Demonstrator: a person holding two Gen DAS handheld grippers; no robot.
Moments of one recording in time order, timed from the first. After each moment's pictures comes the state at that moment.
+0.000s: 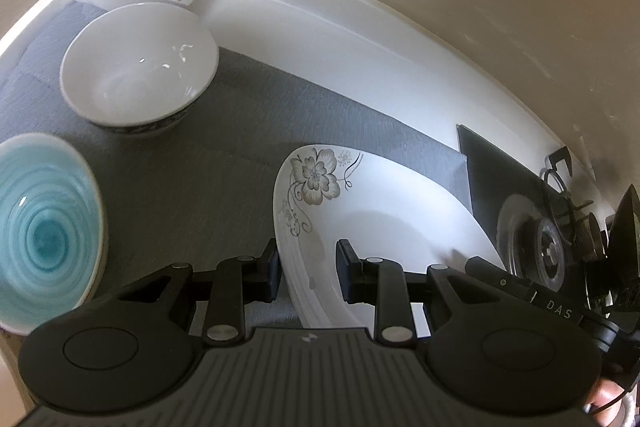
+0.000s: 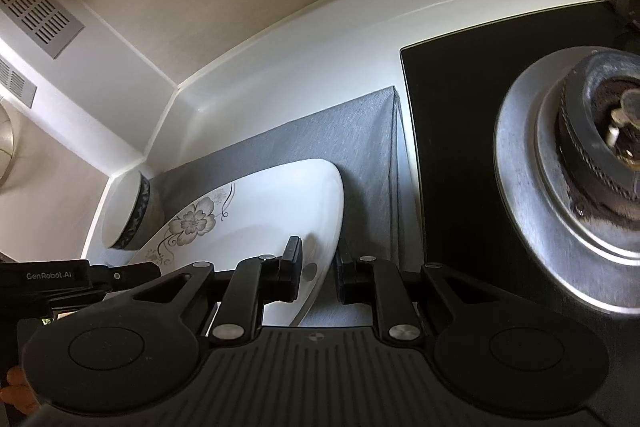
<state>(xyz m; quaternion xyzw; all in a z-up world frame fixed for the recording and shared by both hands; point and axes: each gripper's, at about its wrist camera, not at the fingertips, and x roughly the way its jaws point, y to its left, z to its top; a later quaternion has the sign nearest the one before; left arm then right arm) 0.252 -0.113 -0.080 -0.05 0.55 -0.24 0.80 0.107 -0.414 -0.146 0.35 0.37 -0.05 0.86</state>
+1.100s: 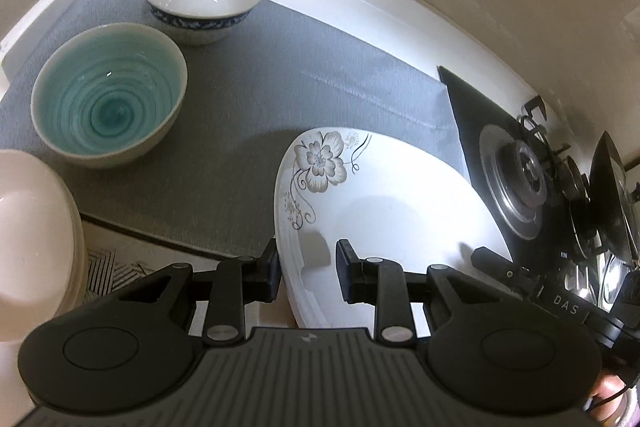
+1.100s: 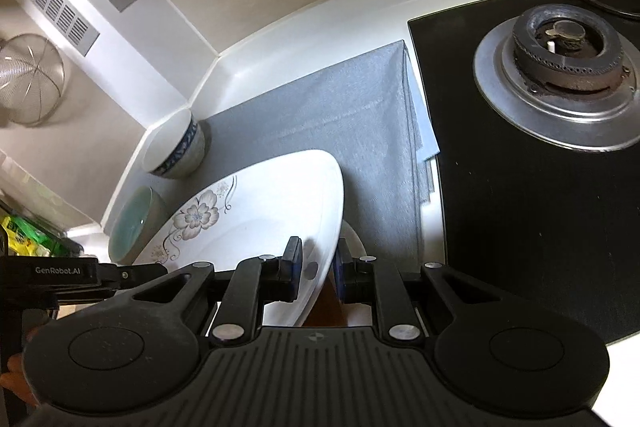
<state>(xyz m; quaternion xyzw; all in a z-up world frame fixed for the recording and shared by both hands) 0.162 -0.039 -0.076 -0.04 0.55 -0.27 0.79 0.004 -0.339 -0.132 0.33 0.35 -0.05 0.88</state>
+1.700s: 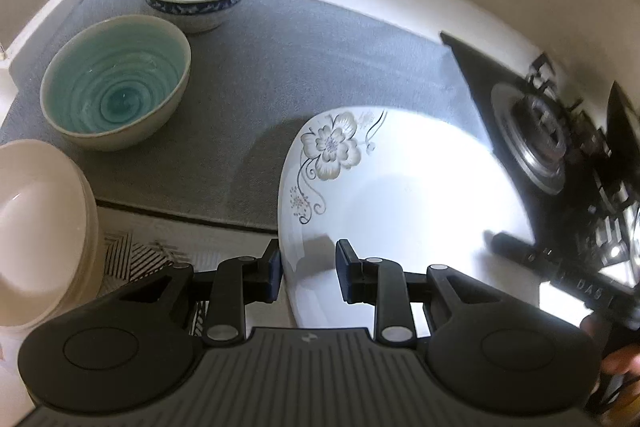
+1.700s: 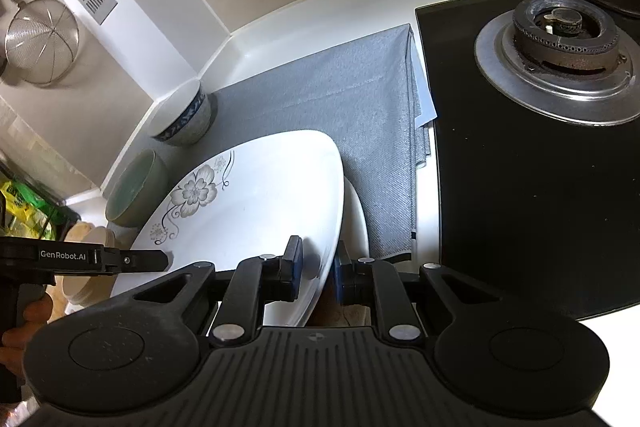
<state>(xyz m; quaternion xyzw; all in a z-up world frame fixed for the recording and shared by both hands) 0.138 -0.041 -0.092 0.03 0.54 -0.28 0.80 -0.020 -0.324 -0.146 0.29 0.36 -0.04 0.88</state>
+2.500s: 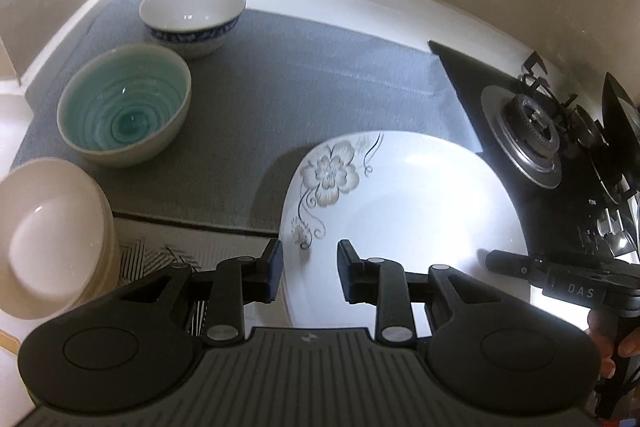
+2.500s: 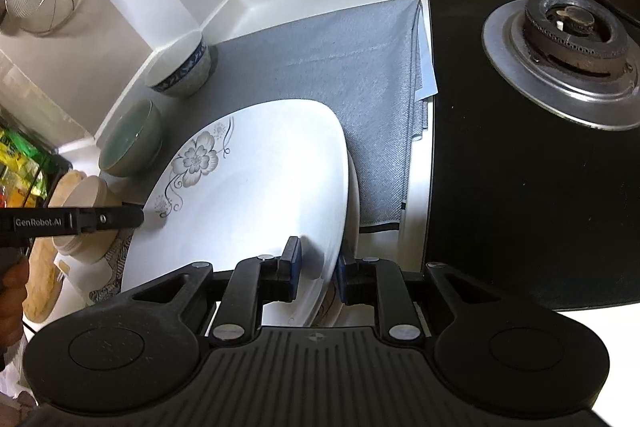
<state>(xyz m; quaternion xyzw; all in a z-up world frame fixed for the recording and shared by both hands) 0.123 -0.036 -0.072 0.05 0.50 -0.28 0.81 -0.018 -0.325 -0.136 0.25 0.43 -0.01 0.87</state>
